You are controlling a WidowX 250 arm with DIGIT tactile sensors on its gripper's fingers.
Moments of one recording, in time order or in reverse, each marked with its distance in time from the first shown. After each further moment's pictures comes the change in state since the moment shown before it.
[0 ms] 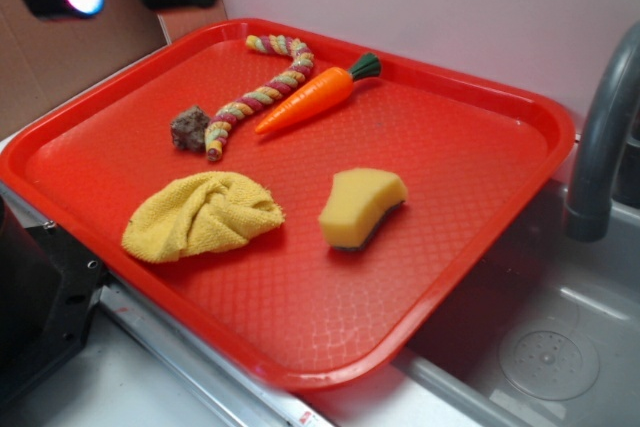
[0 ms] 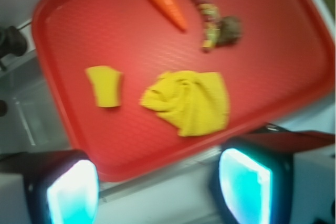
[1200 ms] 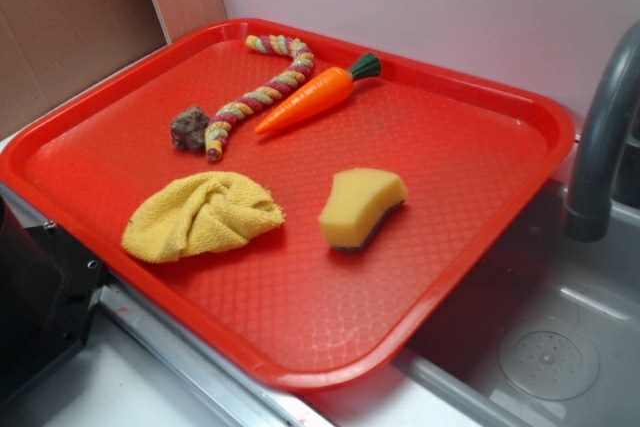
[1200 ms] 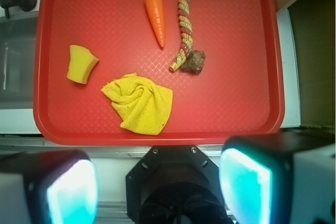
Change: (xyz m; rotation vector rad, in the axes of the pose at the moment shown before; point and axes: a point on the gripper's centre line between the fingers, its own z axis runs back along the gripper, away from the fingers) arm -0.001 0.073 0.063 0.100 -0.033 -0.388
